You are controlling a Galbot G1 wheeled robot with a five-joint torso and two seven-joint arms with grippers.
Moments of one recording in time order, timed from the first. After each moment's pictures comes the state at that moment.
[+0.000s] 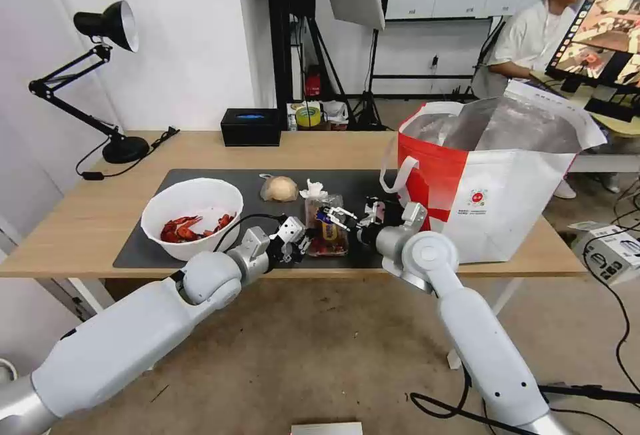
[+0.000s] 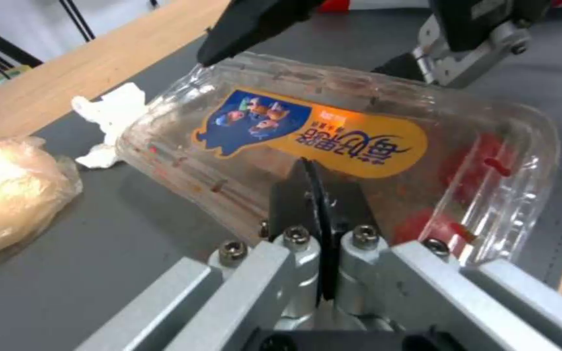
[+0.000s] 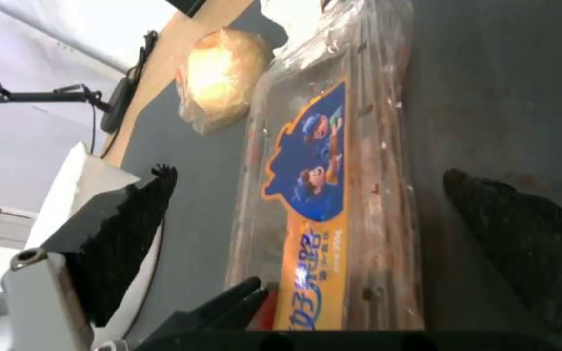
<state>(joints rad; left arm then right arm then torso) 0.56 -0.80 0.37 -1.74 -0.59 0.24 0.09 -0.75 1.30 0.16 1.69 1.43 -0.61 0.49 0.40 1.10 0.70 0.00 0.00</state>
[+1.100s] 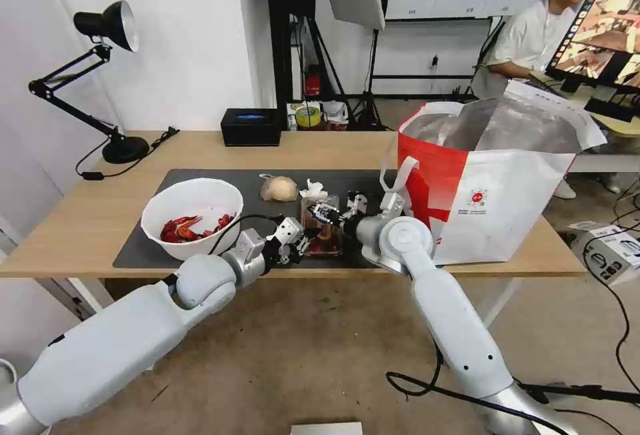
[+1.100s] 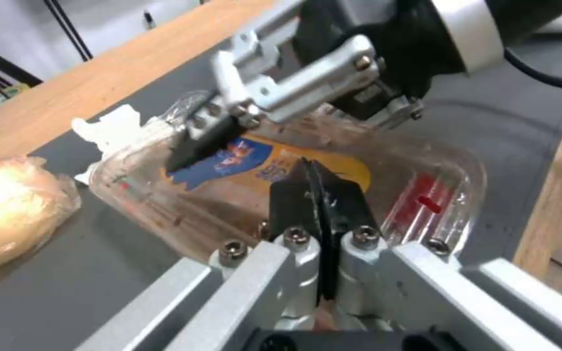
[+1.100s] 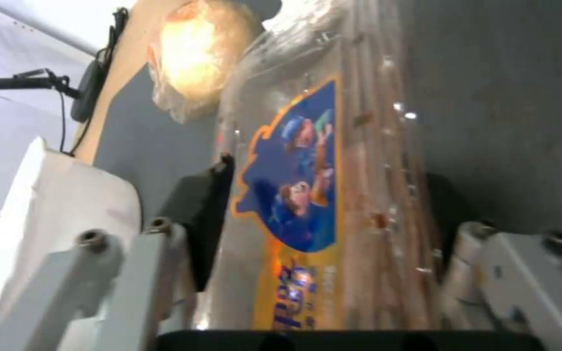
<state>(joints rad) 0.58 -0.77 0.35 -1.79 -0.60 0.21 0.10 -0.69 1.37 0.13 1.60 1.42 -0.65 0.57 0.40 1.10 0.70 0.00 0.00</state>
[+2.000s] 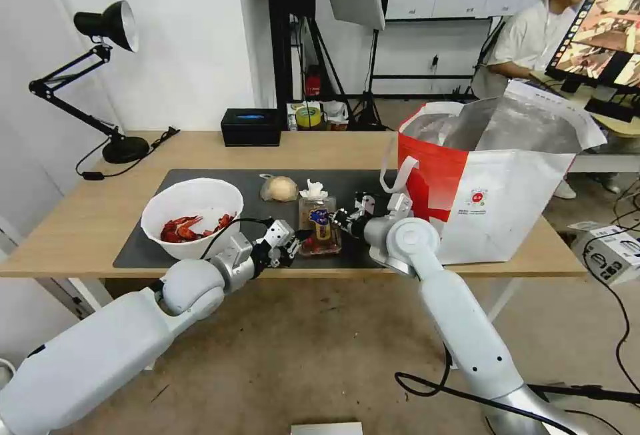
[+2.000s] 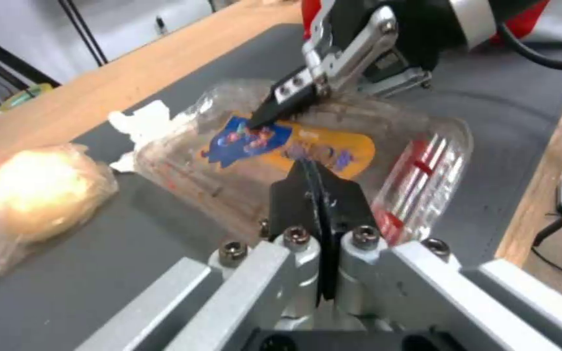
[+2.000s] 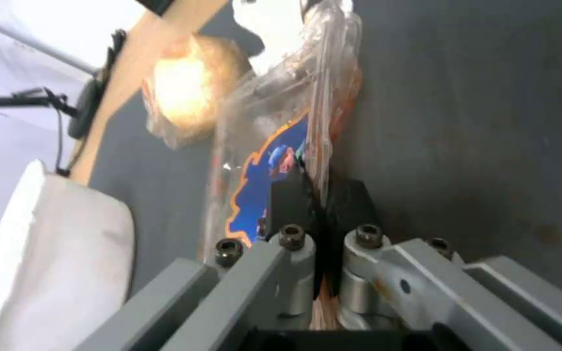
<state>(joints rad) 0.68 -0.71 0.25 -1.84 -0.61 0.18 0.11 -0.68 1.35 0.14 1.62 1.42 -0.62 0.55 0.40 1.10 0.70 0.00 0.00</state>
